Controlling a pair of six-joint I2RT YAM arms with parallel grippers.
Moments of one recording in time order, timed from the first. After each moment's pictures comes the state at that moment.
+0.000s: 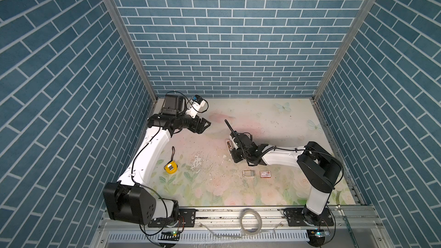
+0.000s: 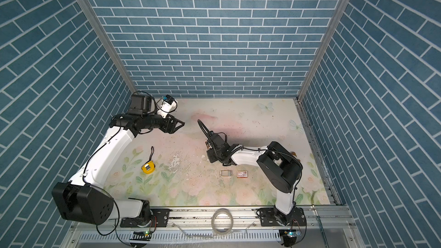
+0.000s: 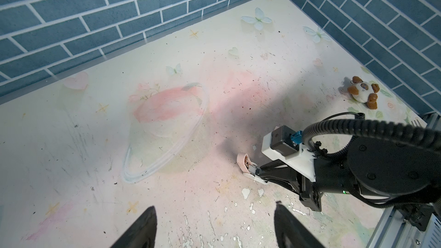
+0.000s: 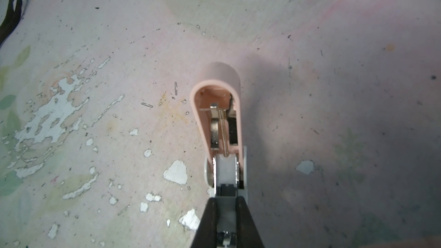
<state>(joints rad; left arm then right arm) -0.16 1.36 1.34 -0.78 0.51 0.25 0.93 1.82 1.00 -0.06 0.04 0.34</state>
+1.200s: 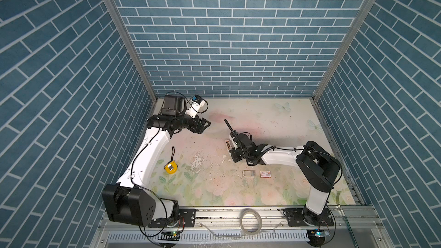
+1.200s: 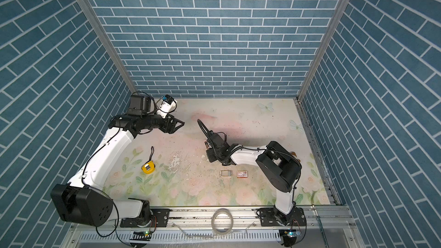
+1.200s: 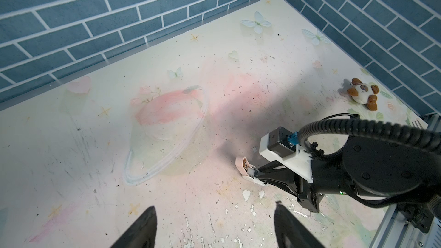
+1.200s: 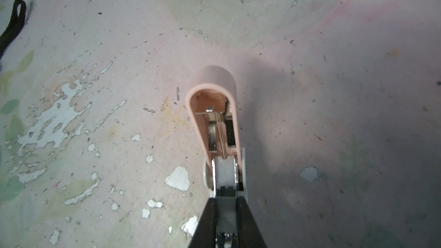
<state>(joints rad) -0.16 1.35 1.33 -0.77 0.51 0.25 0.93 1.83 1.01 -0.04 0.03 0.35</state>
